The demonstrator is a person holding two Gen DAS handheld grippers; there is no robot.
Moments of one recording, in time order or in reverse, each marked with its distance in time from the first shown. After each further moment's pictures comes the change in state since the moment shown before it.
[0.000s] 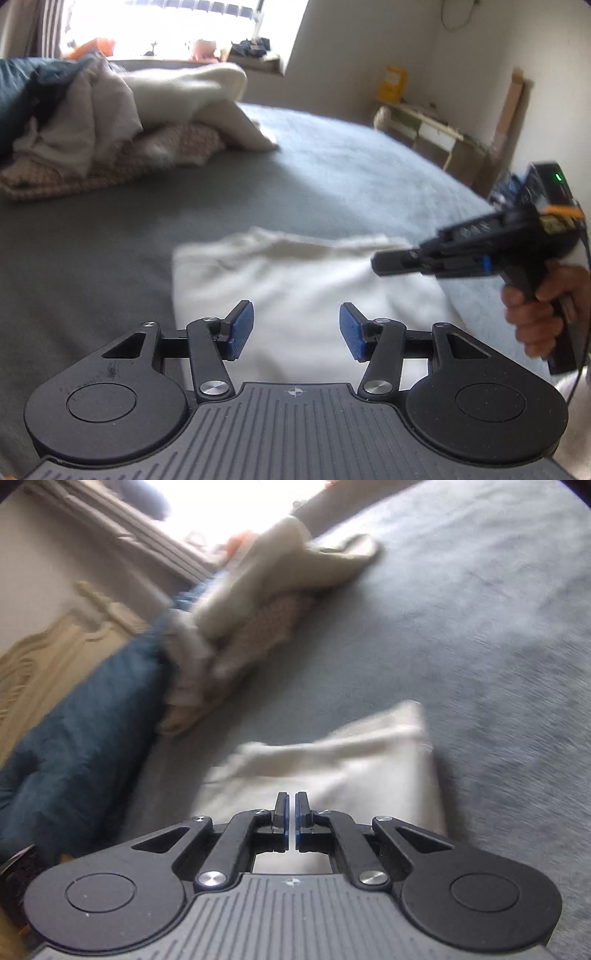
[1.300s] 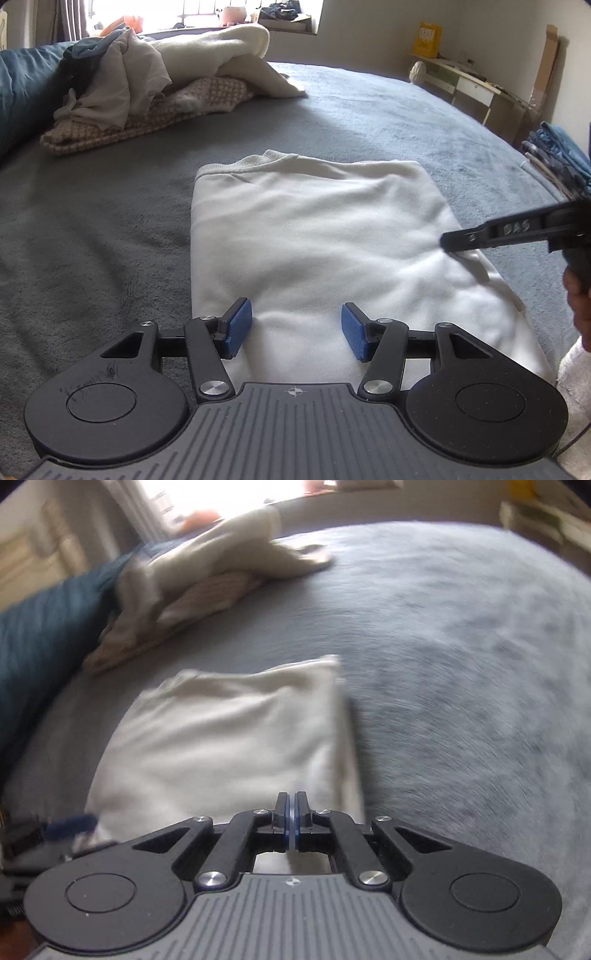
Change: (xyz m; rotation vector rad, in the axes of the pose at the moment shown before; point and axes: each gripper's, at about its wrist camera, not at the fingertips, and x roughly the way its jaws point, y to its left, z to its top) left arm -0.029 -0.035 -0.041 -0.016 0.097 0.151; right arm -0.053 0.038 -0.062 -0.192 -0.032 -0.331
